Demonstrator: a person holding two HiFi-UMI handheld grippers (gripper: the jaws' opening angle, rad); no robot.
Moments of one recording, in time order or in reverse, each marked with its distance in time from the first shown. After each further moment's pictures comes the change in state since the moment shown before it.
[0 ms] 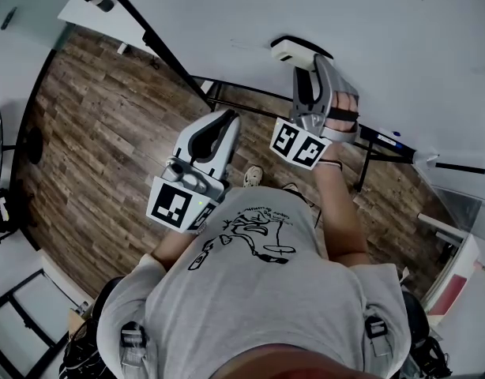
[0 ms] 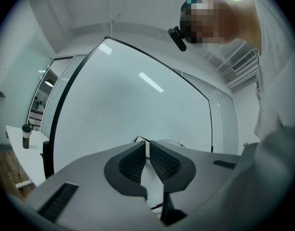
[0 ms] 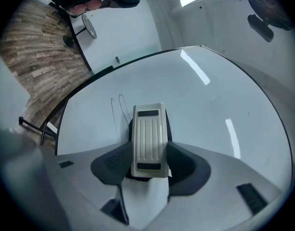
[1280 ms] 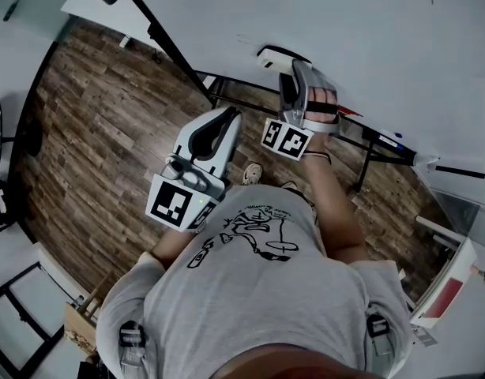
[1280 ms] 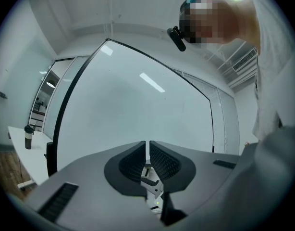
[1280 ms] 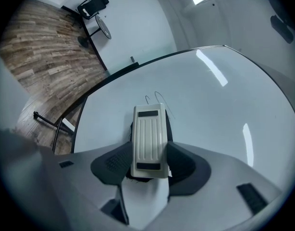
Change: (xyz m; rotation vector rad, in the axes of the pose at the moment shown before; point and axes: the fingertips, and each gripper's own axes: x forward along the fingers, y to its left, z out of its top) left arm -0.006 0.003 0.004 0.002 -0.006 0.017; right arm 0.014 0.082 0.001 -0.077 -0.003 0.152
